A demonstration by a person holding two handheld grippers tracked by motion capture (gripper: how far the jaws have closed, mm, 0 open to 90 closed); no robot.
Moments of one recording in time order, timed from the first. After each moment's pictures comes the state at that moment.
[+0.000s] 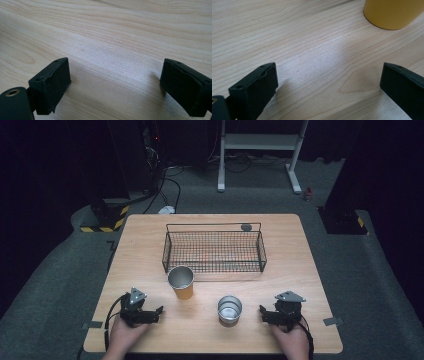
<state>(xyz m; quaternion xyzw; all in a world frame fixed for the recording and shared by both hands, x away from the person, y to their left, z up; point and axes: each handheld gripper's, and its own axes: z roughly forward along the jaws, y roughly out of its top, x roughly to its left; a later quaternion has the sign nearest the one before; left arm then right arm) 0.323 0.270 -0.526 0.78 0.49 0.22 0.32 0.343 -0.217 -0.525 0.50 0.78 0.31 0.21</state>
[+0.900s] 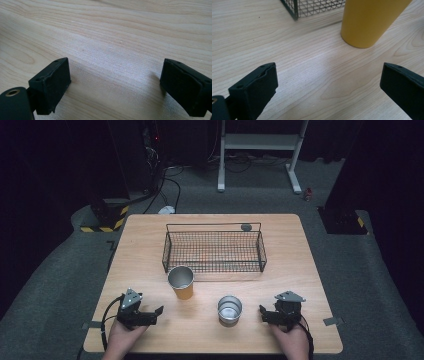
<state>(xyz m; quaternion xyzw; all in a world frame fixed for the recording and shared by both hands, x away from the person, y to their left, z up) 0.310 0.271 -0.511 0.76 0.47 0.21 0.40 0.343 -0.217 -0.525 0.50 0.78 0.31 0.21</state>
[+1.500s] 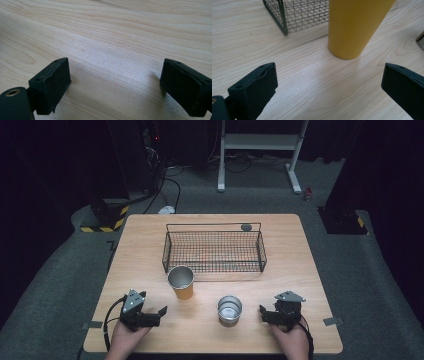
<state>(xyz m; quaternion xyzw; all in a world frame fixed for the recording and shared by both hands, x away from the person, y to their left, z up) 0.304 0.259 -0.504 0.75 0.44 0.22 0.43 0.343 -0.217 -0.525 0.50 0.78 0.31 0.21</state>
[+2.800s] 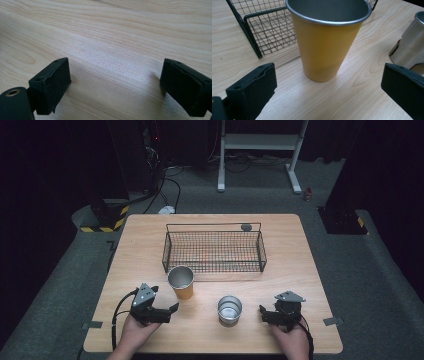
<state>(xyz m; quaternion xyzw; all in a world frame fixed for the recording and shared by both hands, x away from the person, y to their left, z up) 0.318 0.227 -0.483 0.77 0.41 0.20 0.45 0.343 -0.217 -0.525 0.51 0.78 0.31 0.21</state>
